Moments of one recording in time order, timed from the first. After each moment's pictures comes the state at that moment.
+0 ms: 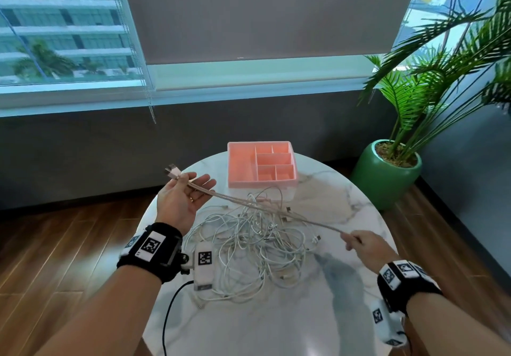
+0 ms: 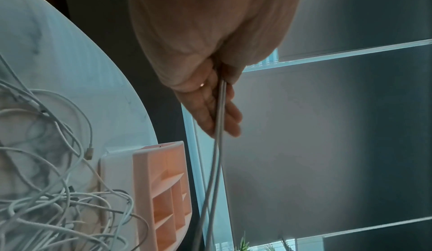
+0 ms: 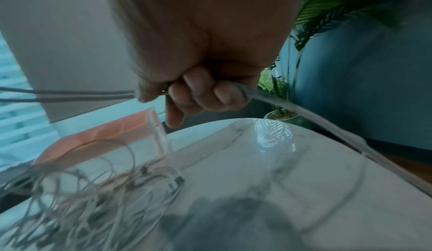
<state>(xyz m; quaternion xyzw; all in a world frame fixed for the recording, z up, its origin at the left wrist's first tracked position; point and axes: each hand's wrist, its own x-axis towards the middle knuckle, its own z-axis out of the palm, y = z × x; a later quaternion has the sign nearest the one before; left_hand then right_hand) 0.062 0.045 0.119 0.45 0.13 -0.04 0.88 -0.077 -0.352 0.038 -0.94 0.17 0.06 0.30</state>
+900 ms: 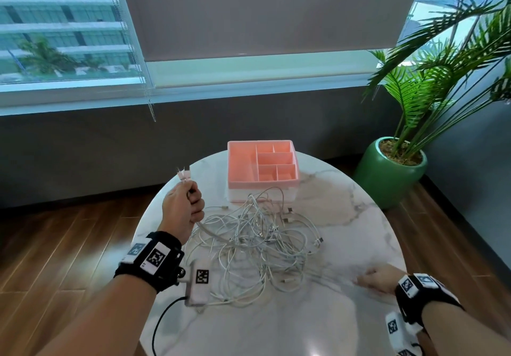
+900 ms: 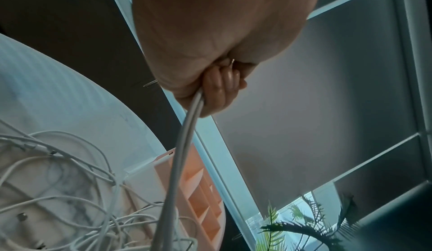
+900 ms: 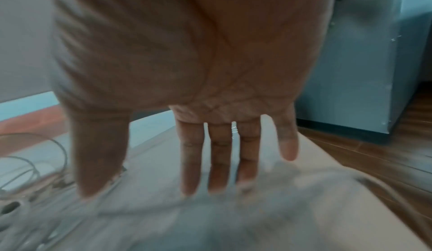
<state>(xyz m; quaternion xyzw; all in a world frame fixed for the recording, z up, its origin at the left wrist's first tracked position) 0.068 0.043 0.105 0.55 0.12 -0.07 0.82 -0.094 -0.389 -0.016 -0.88 0.26 0.28 0.28</state>
